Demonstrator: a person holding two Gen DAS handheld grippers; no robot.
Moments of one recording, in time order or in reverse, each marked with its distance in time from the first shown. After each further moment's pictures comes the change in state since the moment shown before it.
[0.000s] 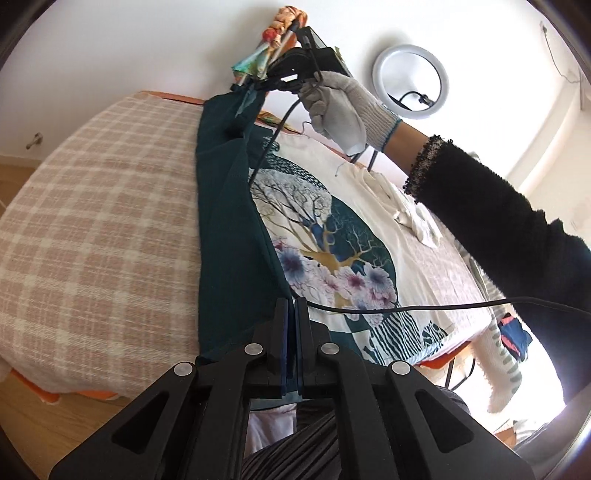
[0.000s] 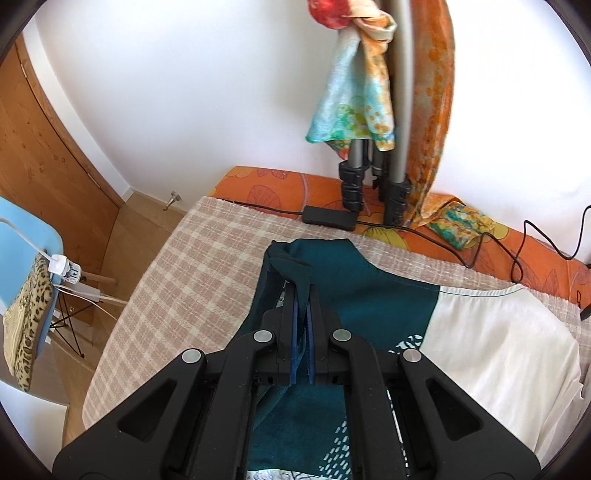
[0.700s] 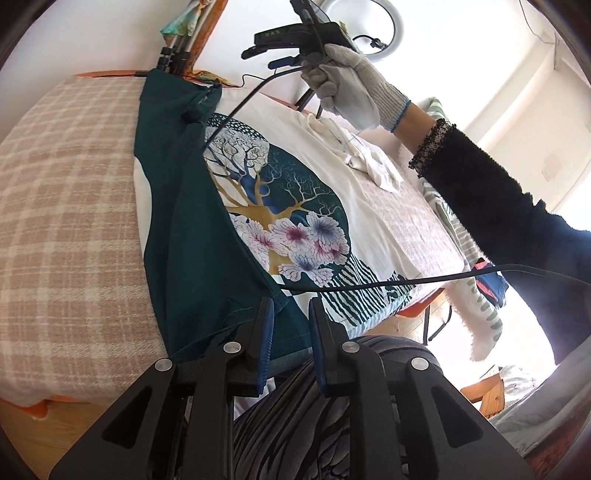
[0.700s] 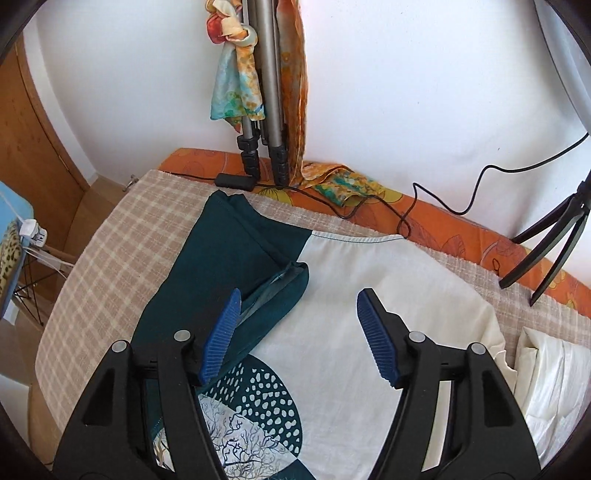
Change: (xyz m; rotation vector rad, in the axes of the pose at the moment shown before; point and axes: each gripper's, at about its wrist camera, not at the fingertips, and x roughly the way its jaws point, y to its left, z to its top) left arm 0.016 -0.030 -0.009 0.091 0.164 -0.117; right arm -0.081 -0.080 -0.055 -0.046 -0.016 -0.167
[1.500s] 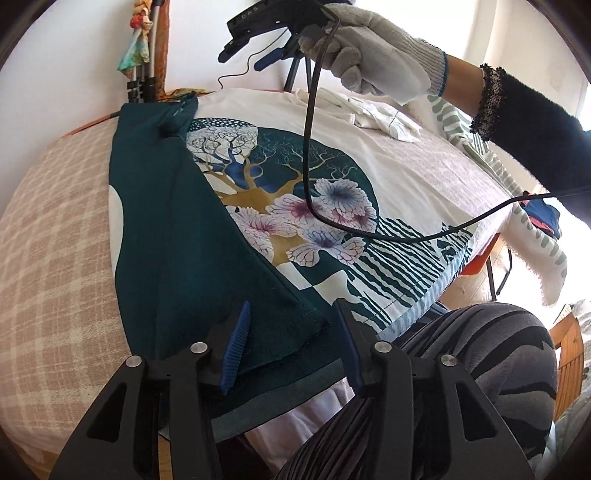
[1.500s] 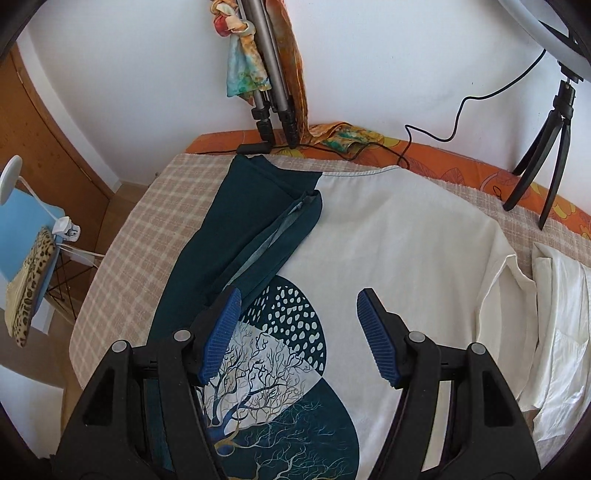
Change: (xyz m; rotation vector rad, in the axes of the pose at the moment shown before) left arm 0.060 -0.028 -0.015 0.300 0.013 0.204; right arm -0.027 0.000 -0.070 0.088 0.048 0.140
